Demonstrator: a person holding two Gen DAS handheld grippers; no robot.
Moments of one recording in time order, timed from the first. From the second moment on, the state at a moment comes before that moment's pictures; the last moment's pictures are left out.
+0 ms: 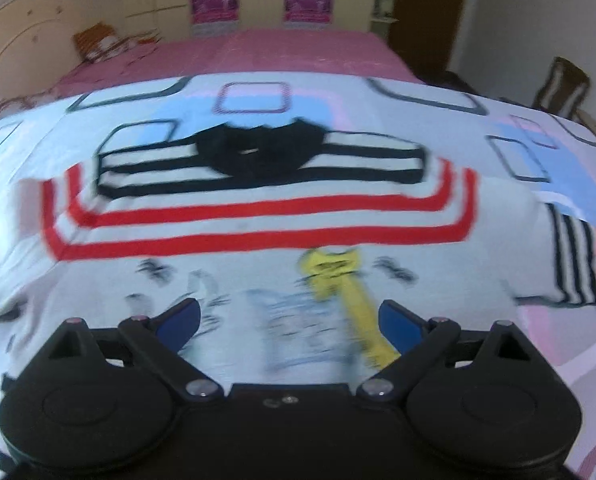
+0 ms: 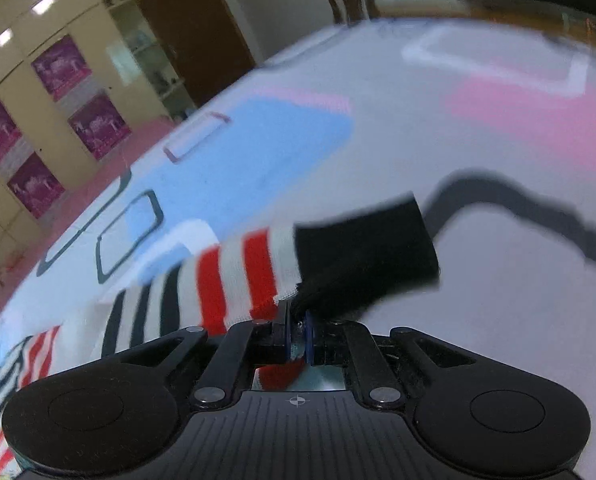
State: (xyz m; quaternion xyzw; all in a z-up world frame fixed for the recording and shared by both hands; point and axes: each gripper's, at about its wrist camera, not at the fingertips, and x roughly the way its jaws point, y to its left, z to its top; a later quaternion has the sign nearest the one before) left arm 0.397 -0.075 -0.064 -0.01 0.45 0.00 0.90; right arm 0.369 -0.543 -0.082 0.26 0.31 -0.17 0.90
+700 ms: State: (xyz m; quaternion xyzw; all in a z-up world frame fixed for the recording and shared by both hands) left arm 0.371 0.105 -0.073 -0.18 0.40 0.02 0.90; right arm 0.402 -0.116 -0.086 0.00 0.36 0.27 0.89
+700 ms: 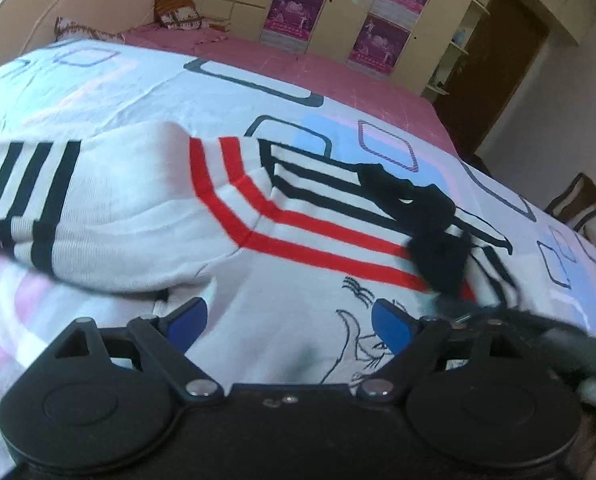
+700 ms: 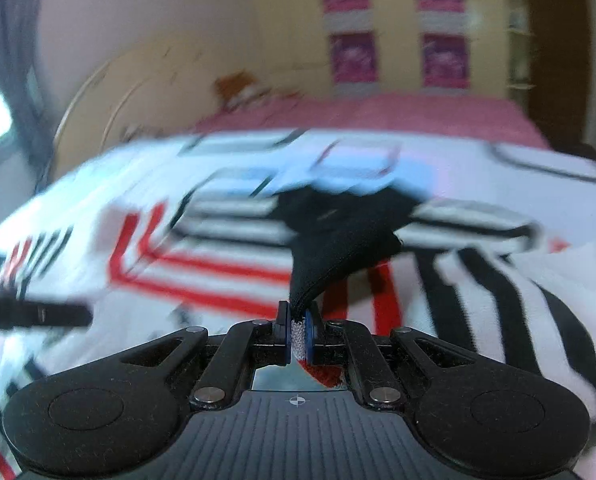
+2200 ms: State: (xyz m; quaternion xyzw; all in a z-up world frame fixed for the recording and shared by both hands) left arm 0.428 0.064 -0.120 -0.14 0.36 -0.03 0.92; right arm 0.399 -0.305 -0.107 0.06 0.40 0.05 0.91
